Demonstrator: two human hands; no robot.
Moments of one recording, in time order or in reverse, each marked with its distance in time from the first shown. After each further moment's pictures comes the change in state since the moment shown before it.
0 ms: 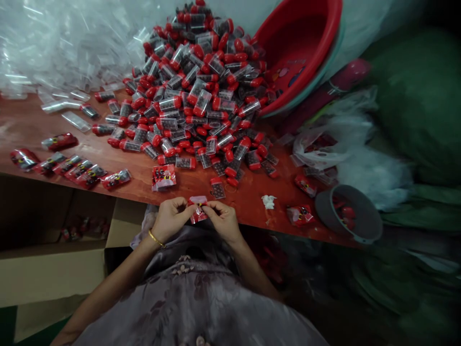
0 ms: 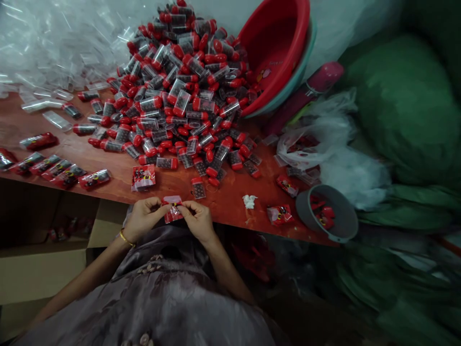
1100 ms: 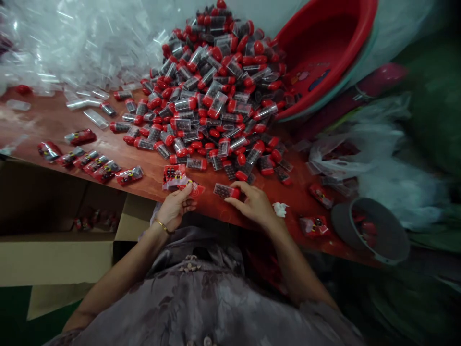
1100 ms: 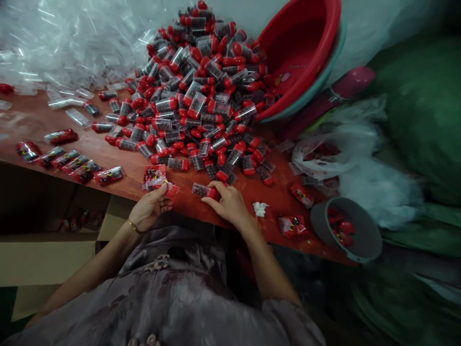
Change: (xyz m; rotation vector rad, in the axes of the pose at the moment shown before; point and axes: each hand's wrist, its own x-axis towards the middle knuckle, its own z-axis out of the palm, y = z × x) left_hand 0.020 0.015 -0.007 -0.805 0.181 -0.549; right_hand 0.054 -0.011 -0.068 -0.613 -0.170 -0.240
